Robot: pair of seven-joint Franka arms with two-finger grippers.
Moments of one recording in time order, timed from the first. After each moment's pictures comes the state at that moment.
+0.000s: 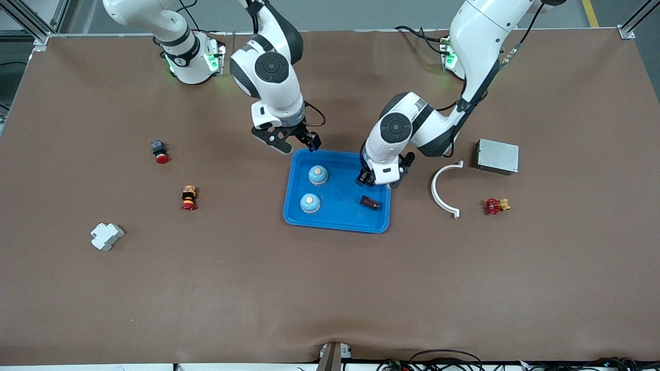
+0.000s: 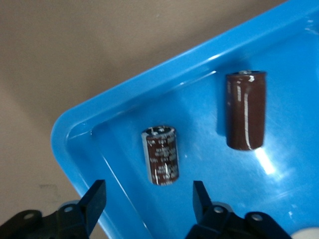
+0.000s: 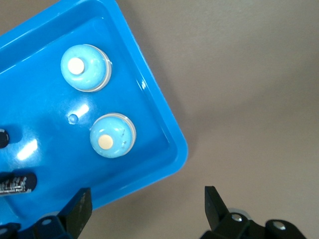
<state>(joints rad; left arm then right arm) -0.37 0.55 -0.36 -1.96 0.04 2.46 -1.74 0.76 0.26 0.04 -2.06 0.05 2.36 1.35</state>
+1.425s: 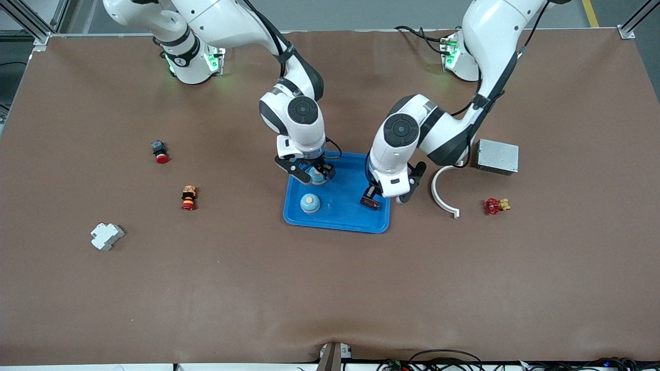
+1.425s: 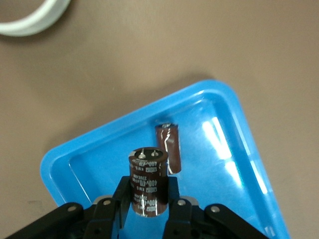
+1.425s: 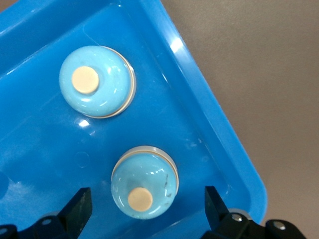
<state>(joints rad) -0.33 0.51 -0.34 -1.77 0.16 2.26 -1.76 0.78 0.59 0.03 -1.82 -0.03 2.42 1.47</state>
